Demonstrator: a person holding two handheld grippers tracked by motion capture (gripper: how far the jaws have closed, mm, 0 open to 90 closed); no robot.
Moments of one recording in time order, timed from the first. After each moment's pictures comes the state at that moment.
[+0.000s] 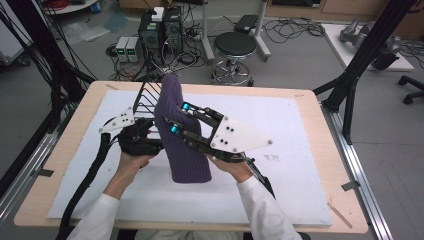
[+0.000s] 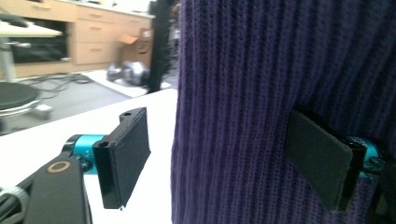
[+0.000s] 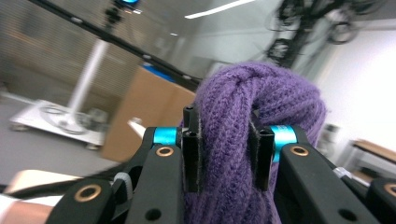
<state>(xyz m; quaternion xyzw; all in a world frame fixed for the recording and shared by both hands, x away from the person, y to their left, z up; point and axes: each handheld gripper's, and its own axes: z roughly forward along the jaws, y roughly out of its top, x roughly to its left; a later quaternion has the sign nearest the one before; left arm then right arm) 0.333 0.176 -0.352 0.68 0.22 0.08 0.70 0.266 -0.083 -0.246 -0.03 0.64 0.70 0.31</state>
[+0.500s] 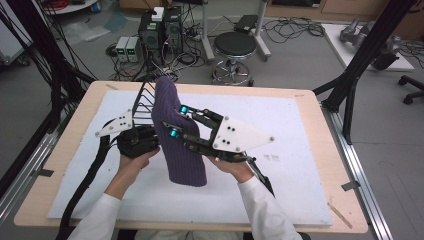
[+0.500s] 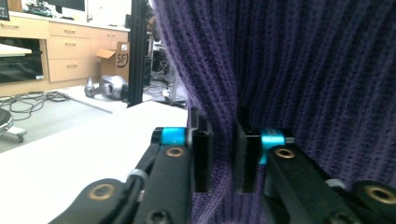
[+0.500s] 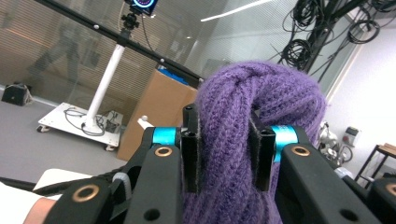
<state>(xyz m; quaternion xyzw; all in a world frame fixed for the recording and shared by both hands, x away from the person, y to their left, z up) 0.324 0.176 -0.348 0.69 0.18 0.09 0.70 0.266 -0.085 -0.245 -0.04 0.64 0.71 0.29</state>
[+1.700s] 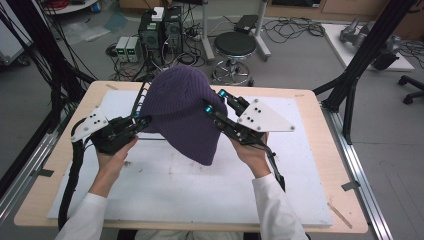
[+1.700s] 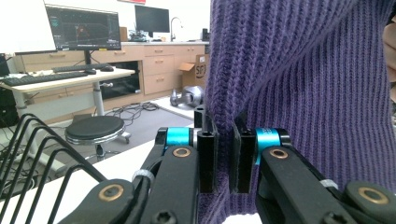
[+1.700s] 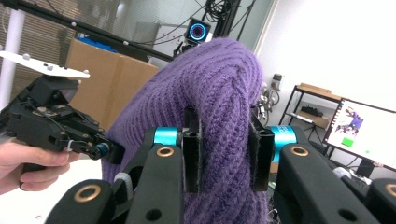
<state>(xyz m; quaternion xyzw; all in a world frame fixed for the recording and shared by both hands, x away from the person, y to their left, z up) 0.316 0.222 -0.332 0.65 0.25 0.25 0.67 0.296 -0.132 -0.255 0.12 0.65 0.66 0.36</state>
